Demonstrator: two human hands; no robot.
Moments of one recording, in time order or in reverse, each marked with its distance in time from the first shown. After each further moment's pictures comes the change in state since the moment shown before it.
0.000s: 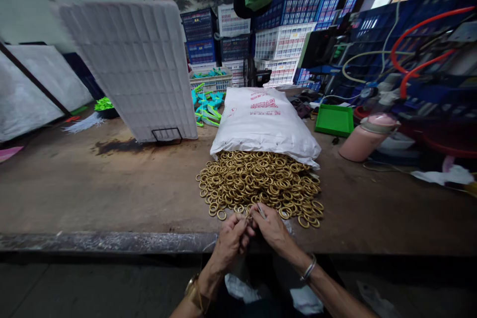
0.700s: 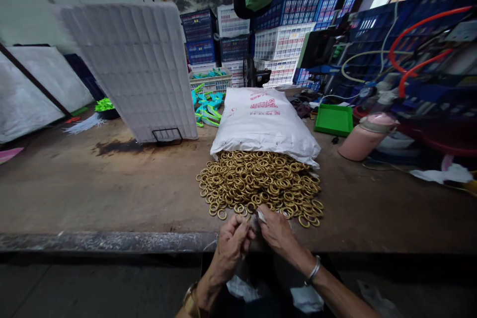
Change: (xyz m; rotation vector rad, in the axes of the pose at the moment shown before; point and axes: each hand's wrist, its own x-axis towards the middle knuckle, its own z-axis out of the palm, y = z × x) left_hand -0.018 0.012 0.012 0.037 0.040 0.047; right_hand -0.006 0.019 -0.007 -0.520 -0.007 -0.112
